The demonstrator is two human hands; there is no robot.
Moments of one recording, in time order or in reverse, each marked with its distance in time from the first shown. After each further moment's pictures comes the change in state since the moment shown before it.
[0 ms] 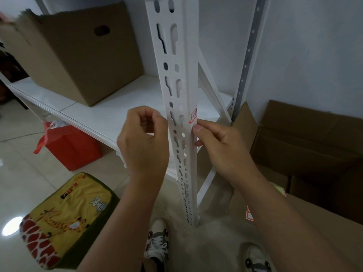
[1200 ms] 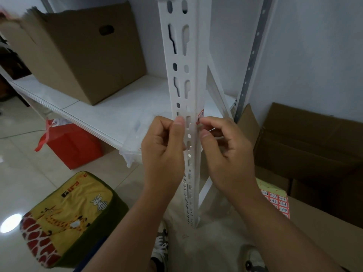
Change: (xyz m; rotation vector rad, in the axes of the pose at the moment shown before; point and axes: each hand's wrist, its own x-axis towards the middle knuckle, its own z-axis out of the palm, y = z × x) left_hand -0.017 0.011 -0.003 -0.387 -0.241 -0.221; right_hand -0.013 -0.002 0.019 -0.108 0.334 -0.273
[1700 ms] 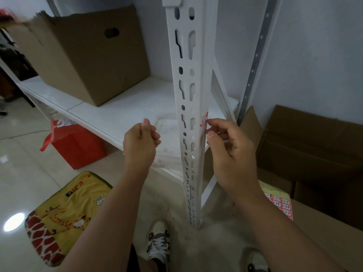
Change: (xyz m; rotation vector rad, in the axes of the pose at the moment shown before) left_hand 0.046 -0.054 -0.036 0.227 0.095 -0.375; right_hand 0.001 0.001 0.000 0.054 -0.012 0.116
